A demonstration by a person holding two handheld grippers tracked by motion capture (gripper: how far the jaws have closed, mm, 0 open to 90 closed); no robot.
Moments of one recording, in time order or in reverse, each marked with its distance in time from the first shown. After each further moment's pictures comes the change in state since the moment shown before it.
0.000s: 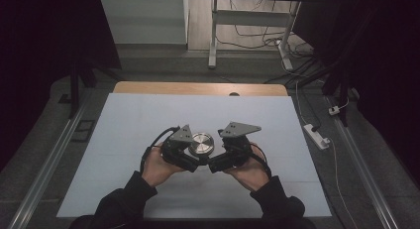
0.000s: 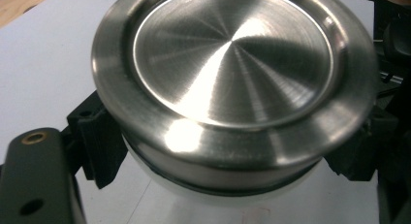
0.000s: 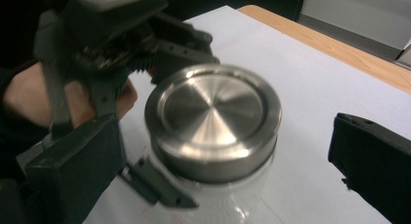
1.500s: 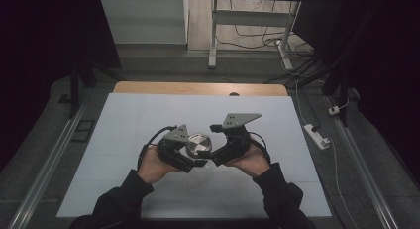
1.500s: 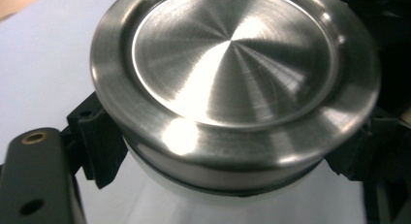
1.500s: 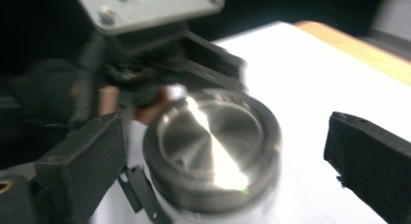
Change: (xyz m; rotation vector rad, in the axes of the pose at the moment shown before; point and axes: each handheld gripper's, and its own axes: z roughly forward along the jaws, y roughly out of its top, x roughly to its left) left arm 0.010 -0.006 -0.009 -0.024 -0.046 0.018; right arm -0.024 0.011 0.009 -0.032 0.211 -0.038
